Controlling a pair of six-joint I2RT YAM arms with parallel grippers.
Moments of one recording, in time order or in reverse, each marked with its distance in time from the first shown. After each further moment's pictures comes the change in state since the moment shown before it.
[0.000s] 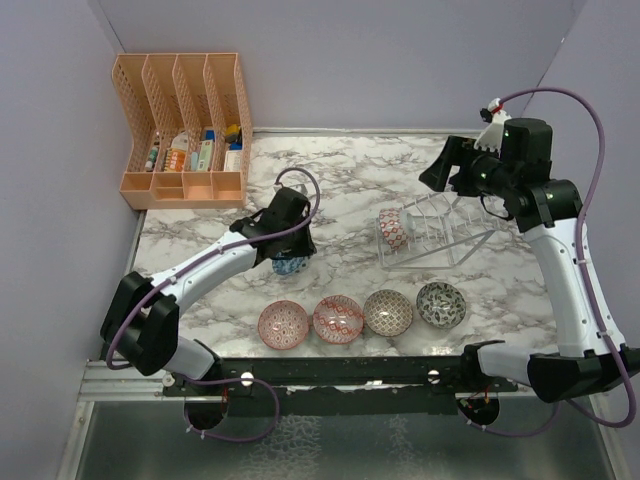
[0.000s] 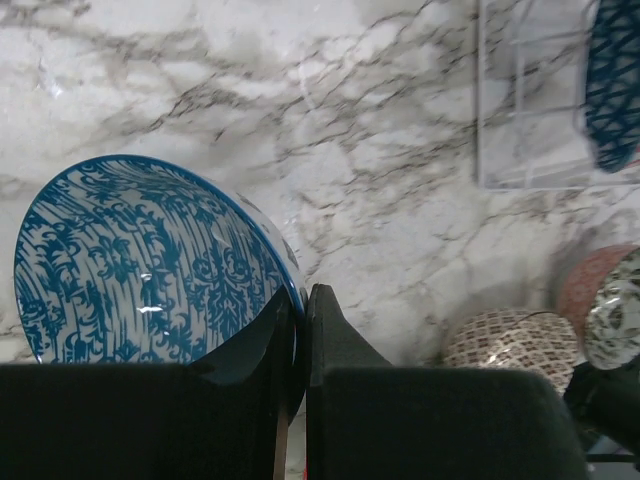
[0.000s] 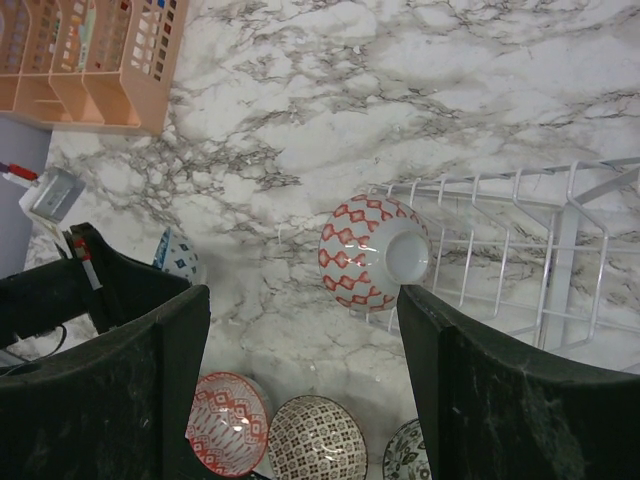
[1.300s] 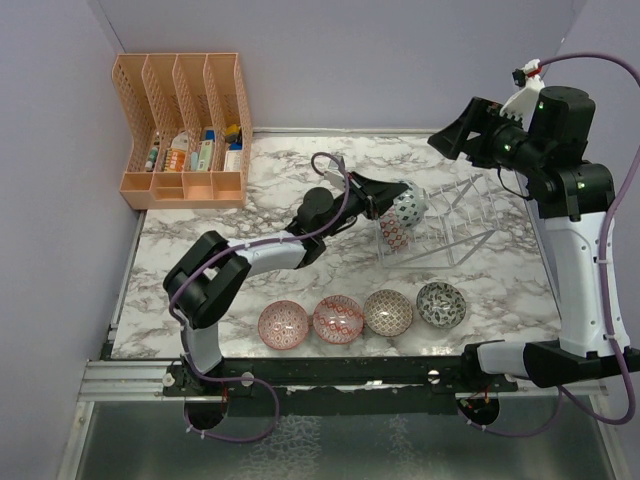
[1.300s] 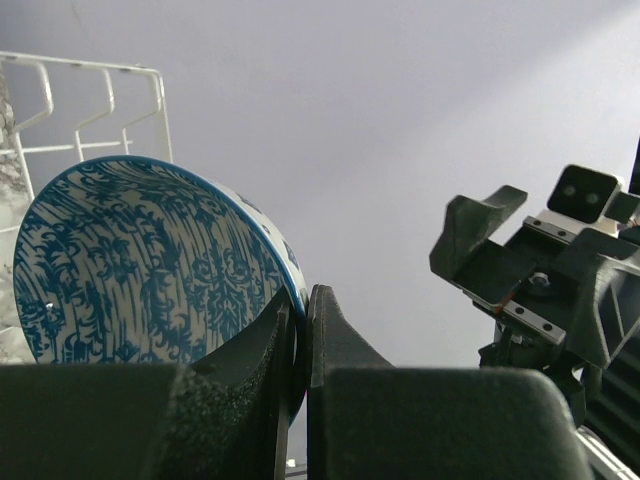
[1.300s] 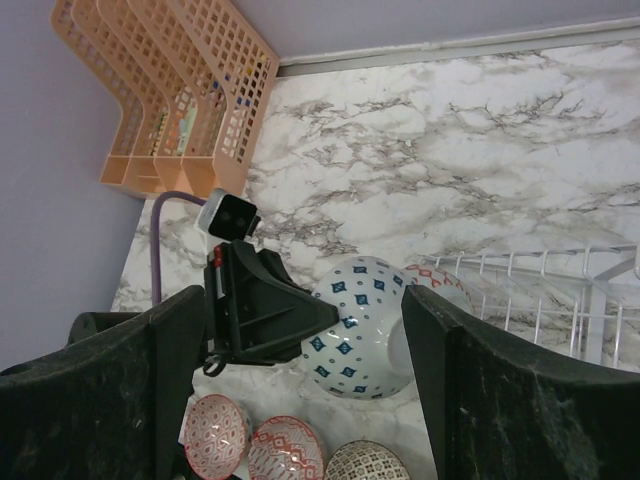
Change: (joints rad) left arm -0.134 0.364 0.099 1.388 0.191 -1.048; right arm -0.026 0.072 0.308 -0.048 -0.054 0.091
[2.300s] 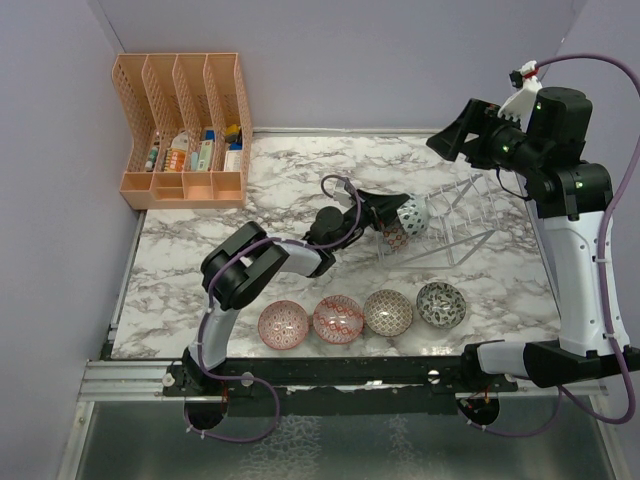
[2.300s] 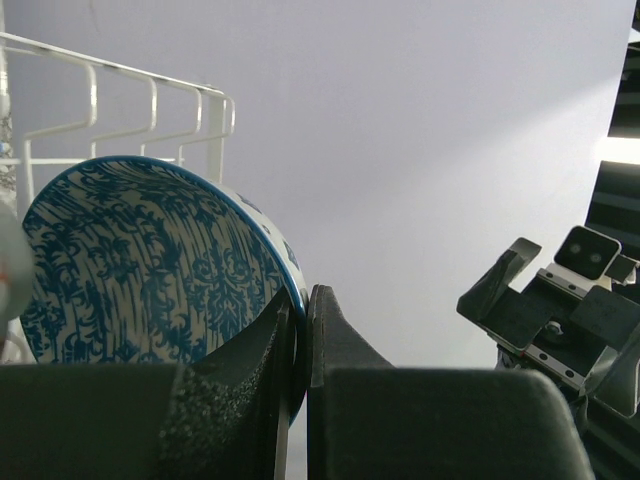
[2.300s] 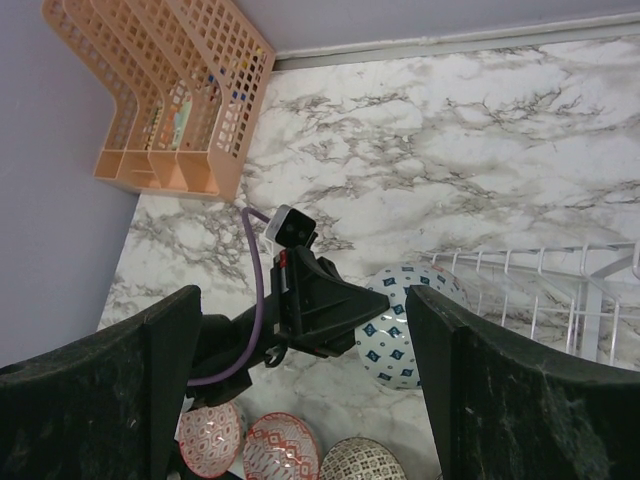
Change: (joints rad) left arm -0.042 0.262 0.002 0.275 -0.085 -0.195; right arm 0.000 0.000 -0.011 -0.002 0.000 -0.013
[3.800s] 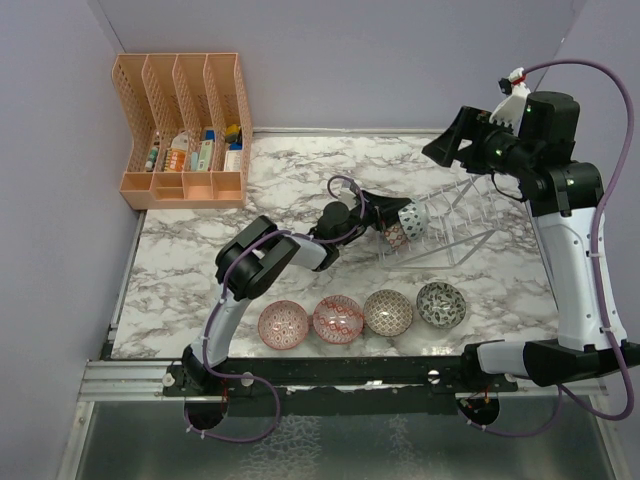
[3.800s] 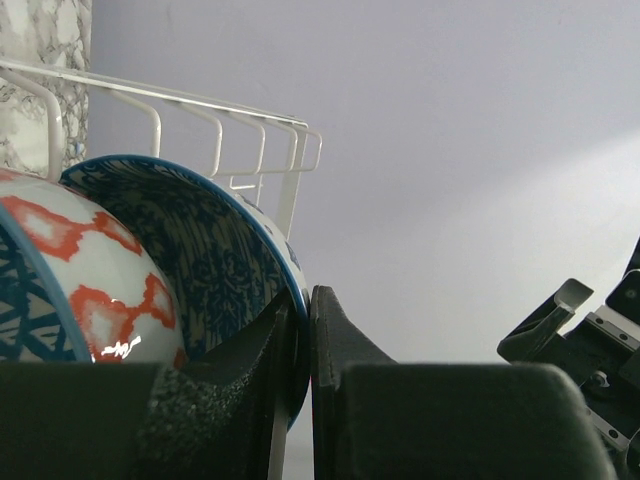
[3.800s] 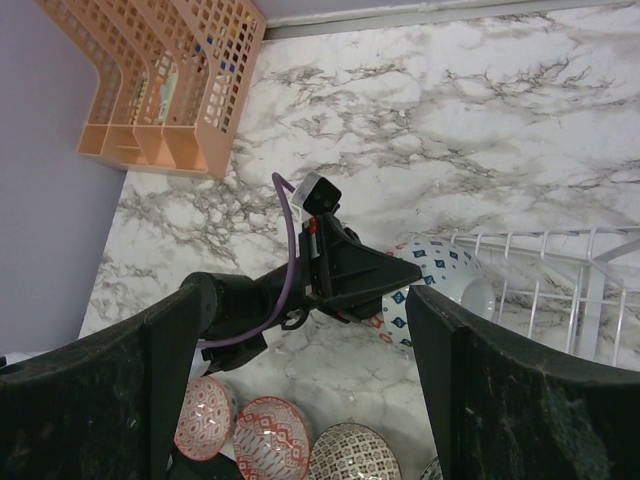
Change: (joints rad) left arm 0.035 0.153 0.111 -0.050 0.088 -0.012; right arm 0.000 0.006 -0.048 -0.002 -0.018 -0.025
